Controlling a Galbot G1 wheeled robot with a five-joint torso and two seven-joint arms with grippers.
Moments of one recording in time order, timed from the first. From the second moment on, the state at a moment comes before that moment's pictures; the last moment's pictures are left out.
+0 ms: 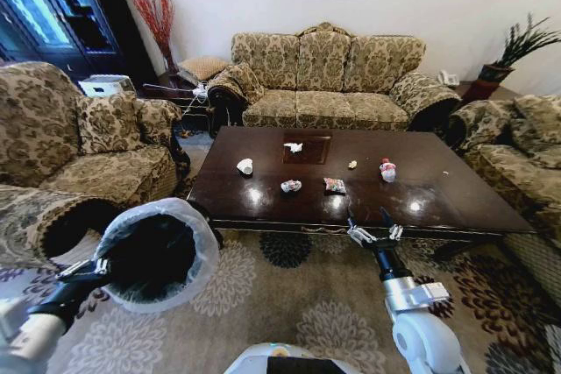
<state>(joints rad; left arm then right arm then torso) 2.08 -1.25 -1.46 -2.52 -0.83 0.54 0.04 -1.65 1.31 0.59 2.23 0.34 0.14 -0.06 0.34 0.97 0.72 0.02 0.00</state>
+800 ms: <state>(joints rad) 1.77 -0.98 -1.36 -2.41 -0.91 0.59 -0.01 -1.65 1.31 0.55 2.22 0.29 0.14 -0.12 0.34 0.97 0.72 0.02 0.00</state>
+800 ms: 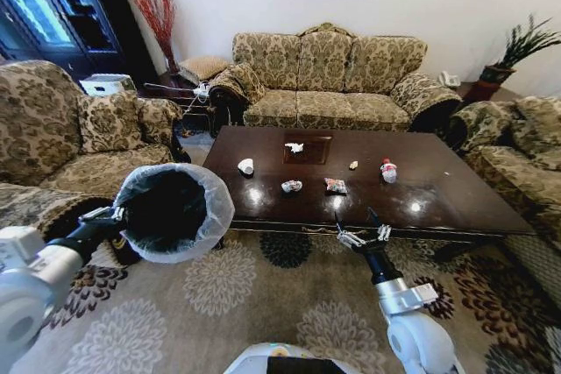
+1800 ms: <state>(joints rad) 1.68 -0.87 -1.29 -2.26 -0.86 0.54 0.03 -1.59 1.34 0.52 2.16 0.27 0.14 -0.15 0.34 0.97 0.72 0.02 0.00</state>
